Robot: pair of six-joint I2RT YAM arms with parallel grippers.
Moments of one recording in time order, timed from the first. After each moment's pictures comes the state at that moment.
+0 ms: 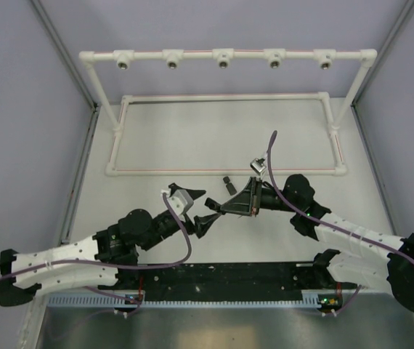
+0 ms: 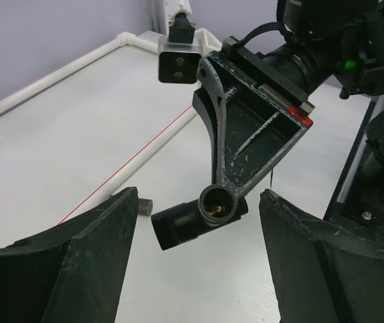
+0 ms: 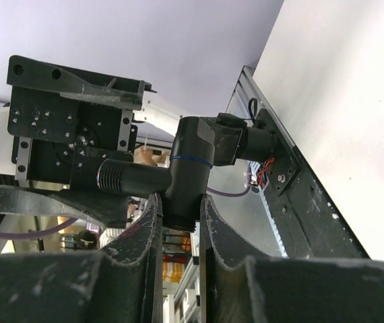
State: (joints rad) left arm -1.27 0.63 0.56 0.10 -0.27 0.01; right arm 0.72 1.05 0.45 0.59 -0.68 1.26
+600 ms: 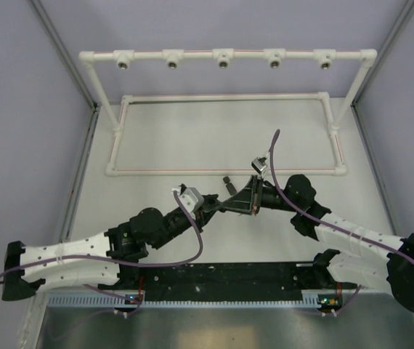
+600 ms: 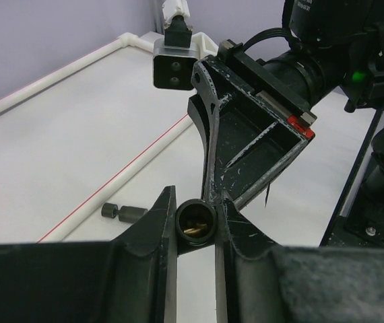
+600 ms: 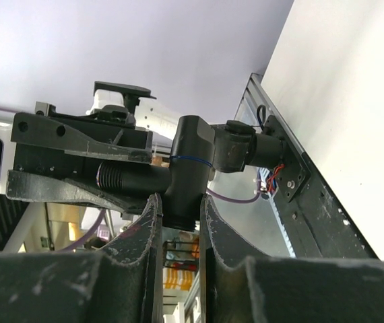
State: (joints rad) left arm -1.28 0.75 0.57 0.21 -0.33 0.01; right arm 0.72 1.05 0.44 0.62 -0.67 1.32
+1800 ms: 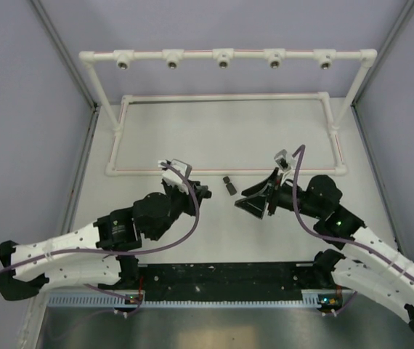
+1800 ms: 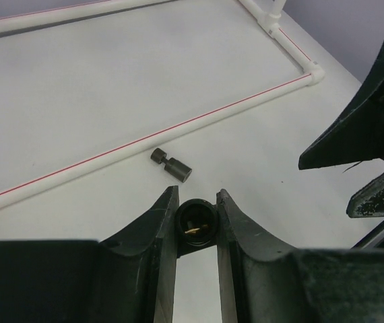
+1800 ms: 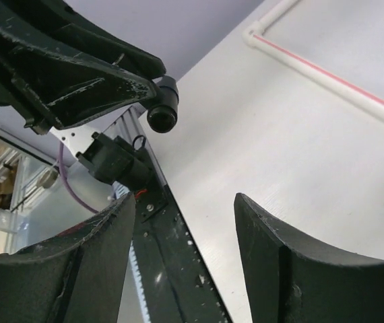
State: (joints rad) left arm -1.26 0.79 0.81 -0.20 -0.64 -0.29; right arm 0.72 0.73 0.58 0.07 -0.47 0.57
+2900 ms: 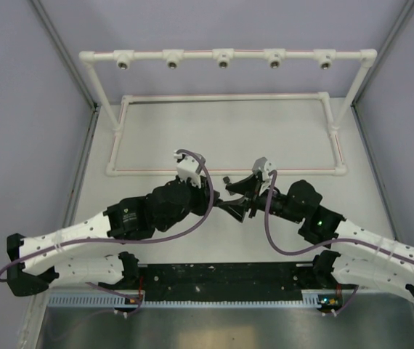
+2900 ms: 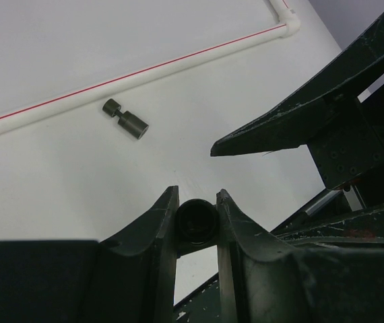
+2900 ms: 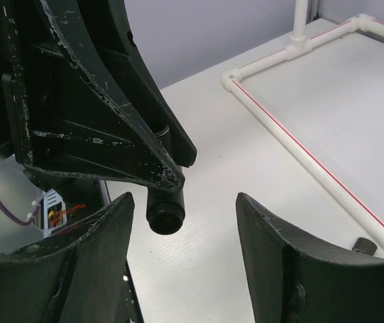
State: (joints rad) left arm -1.21 0.97 1.03 -0.46 -0.48 -0.56; right arm 0.97 0.86 0.59 0.29 -0.21 0.20
